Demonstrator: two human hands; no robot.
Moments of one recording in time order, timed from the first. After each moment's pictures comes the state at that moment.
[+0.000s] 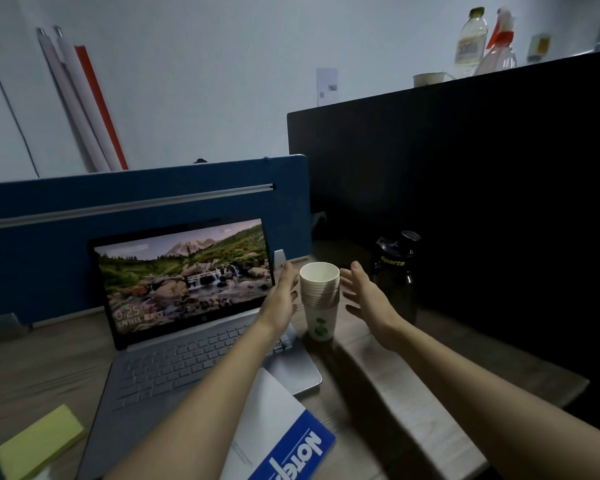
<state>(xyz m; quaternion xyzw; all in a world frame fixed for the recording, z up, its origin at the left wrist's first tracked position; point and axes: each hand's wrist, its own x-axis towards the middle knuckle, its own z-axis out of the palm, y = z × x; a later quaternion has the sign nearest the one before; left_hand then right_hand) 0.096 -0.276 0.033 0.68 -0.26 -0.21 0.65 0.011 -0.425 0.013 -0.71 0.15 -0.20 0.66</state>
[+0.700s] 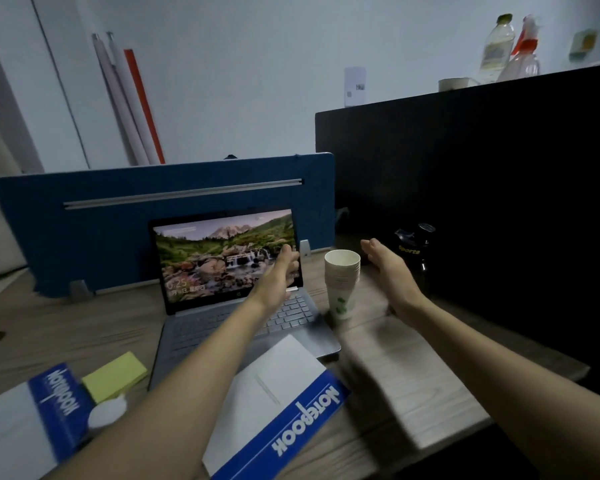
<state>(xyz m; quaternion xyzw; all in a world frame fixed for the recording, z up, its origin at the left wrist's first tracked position) 0.074 -0.196 0.061 0.73 -0.28 -0.17 0.60 -0.029 -0.390 0.054 -0.74 0.11 -0.27 0.60</state>
